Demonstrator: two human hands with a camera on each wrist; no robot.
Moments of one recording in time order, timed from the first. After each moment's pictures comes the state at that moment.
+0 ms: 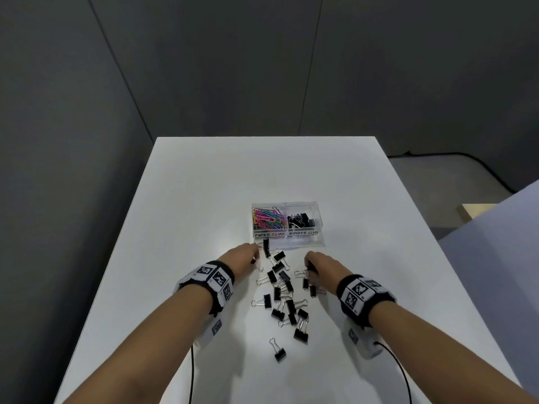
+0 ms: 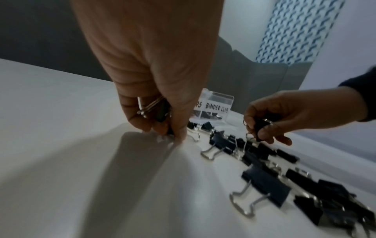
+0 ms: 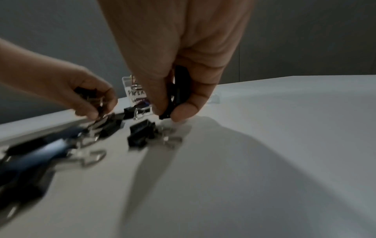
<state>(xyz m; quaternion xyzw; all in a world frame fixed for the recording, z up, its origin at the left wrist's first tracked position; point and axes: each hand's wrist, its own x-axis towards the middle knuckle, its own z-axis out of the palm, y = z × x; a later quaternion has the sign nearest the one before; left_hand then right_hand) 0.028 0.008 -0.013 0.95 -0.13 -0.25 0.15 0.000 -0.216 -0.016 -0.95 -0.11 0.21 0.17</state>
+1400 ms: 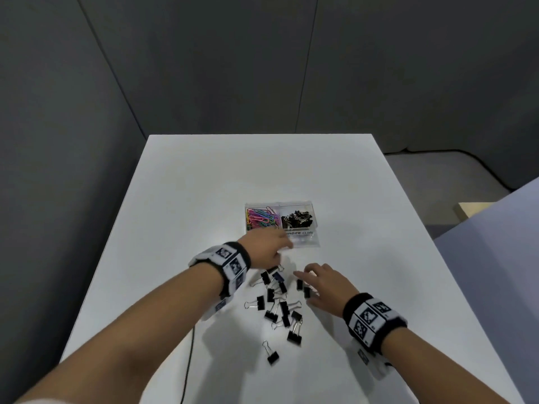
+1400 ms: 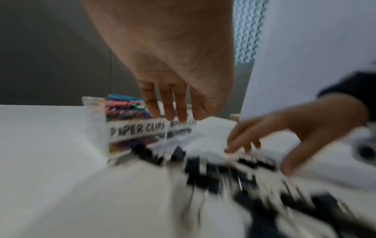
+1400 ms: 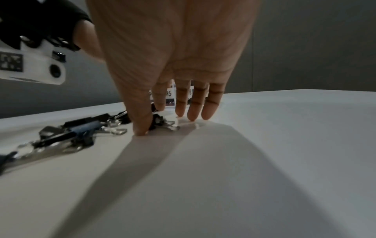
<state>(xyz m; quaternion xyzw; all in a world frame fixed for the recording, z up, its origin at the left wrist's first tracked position) 0.052 -0.039 0.020 0.91 -0.39 -0.14 0.06 -0.031 -0.231 -0.016 -0.95 -0.20 0.21 0.07</state>
